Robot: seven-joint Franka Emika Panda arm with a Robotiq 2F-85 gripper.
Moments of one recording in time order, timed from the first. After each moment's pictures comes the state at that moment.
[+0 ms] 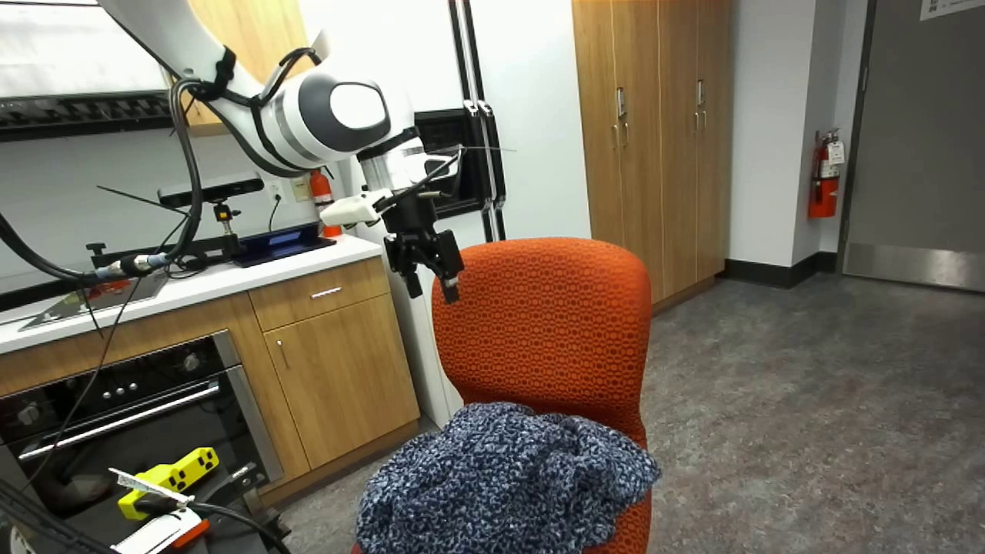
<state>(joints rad) 0.01 0.03 0.11 -2.39 -0.13 2.48 0.18</state>
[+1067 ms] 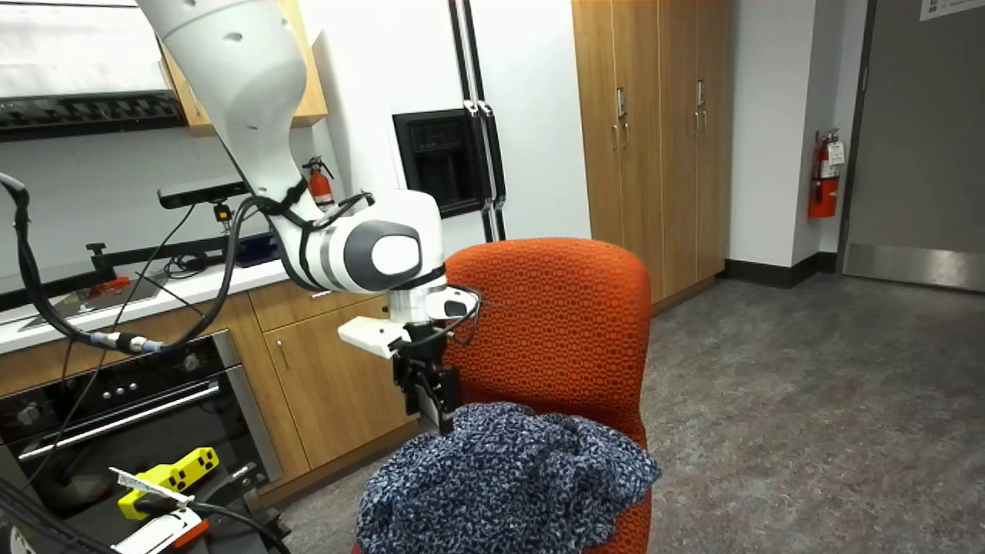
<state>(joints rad) 0.05 0.43 0.03 -2.39 -0.13 2.66 0.20</state>
